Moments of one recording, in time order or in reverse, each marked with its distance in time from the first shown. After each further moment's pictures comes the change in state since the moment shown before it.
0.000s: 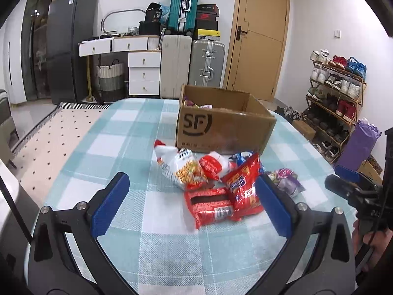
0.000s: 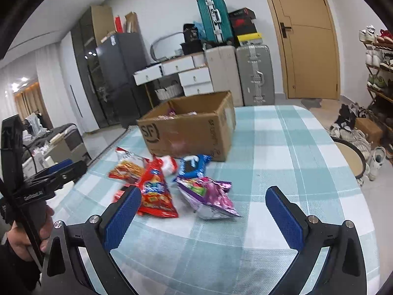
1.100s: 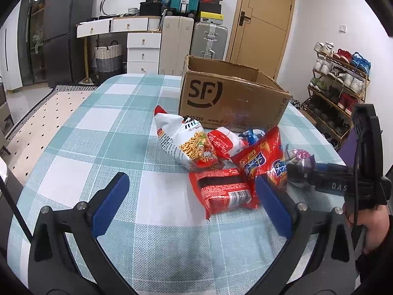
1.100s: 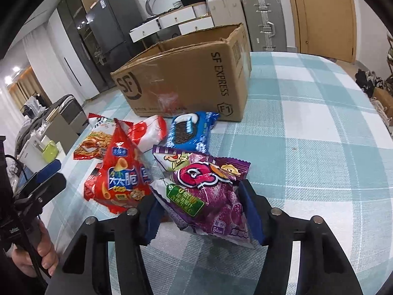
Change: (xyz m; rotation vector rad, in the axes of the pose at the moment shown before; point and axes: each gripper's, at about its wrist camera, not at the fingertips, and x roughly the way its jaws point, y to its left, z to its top) left arm 0.063 0.018 -0.023 -0.037 0.092 -0.017; right arm 0.115 -0.002 0.002 0.022 0.298 0.068
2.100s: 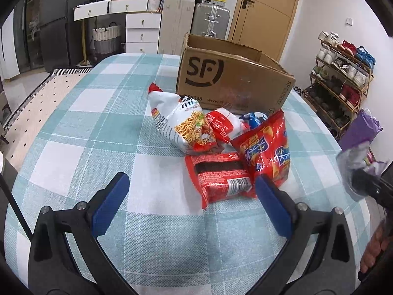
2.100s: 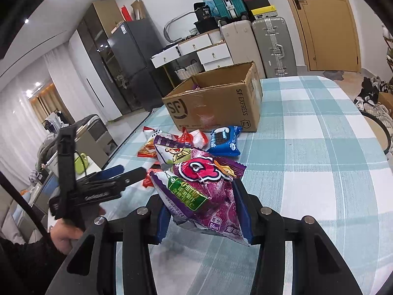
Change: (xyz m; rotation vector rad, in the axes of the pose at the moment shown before) left arm 0.014 -0.004 -0.004 -0.015 0.125 -0.009; right arm -0.114 0.022 -0.049 0.020 -0.168 0.128
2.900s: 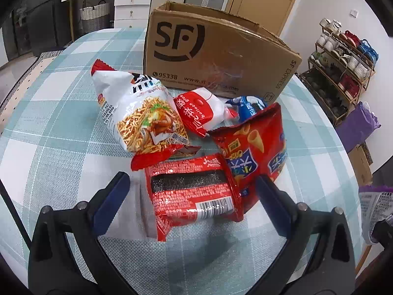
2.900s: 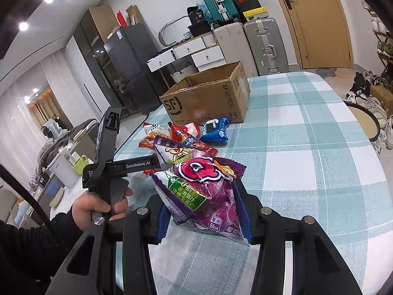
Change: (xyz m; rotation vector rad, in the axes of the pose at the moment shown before) left arm 0.071 -0.031 0.021 -0.012 0.143 -0.049; right arm -0.043 -0.005 -0.029 0.031 -0.017 -0.023
